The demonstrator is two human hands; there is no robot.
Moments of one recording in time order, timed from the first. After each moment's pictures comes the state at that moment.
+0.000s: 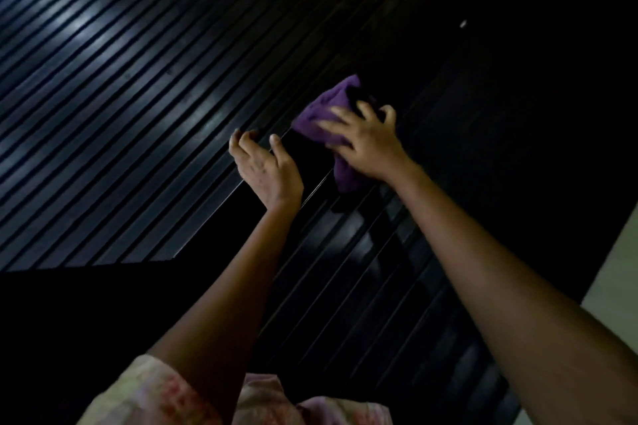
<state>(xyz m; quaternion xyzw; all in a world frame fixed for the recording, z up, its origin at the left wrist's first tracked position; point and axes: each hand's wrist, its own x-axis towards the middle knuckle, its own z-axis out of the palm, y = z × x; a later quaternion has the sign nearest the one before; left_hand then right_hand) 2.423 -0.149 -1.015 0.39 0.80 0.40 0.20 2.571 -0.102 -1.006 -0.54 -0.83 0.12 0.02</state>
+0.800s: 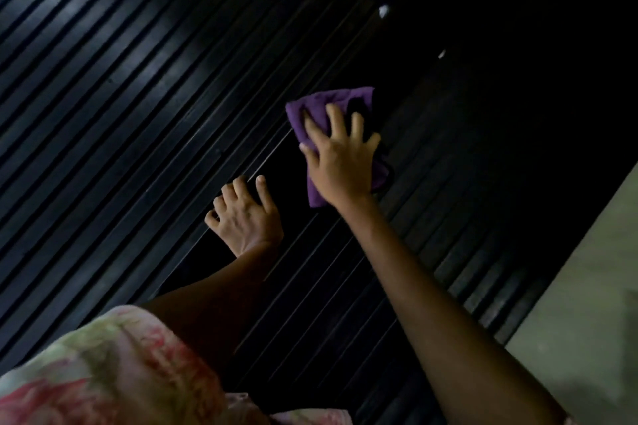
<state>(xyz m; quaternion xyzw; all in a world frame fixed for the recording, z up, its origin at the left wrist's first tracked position) 2.449 -0.115 -1.013 0.44 0.88 0.04 0.18 2.570 -0.050 -1.002 -0.68 -0.72 0.10 0.08</state>
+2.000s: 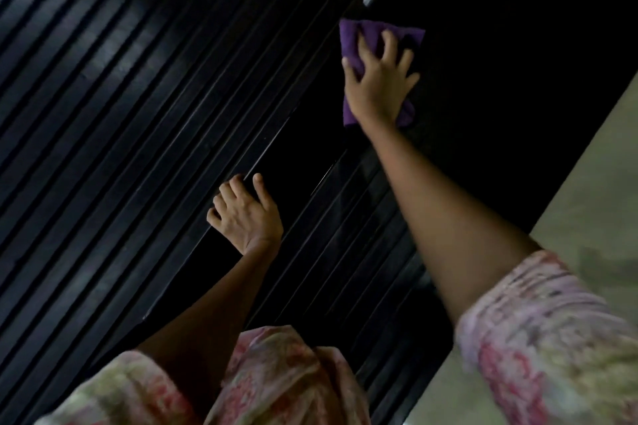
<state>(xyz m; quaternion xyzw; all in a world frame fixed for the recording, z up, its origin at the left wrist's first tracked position) 2.449 -0.117 -1.005 0.44 0.87 0.03 0.22 2.623 0.041 -0.990 -0.82 -0.57 0.10 0.03</state>
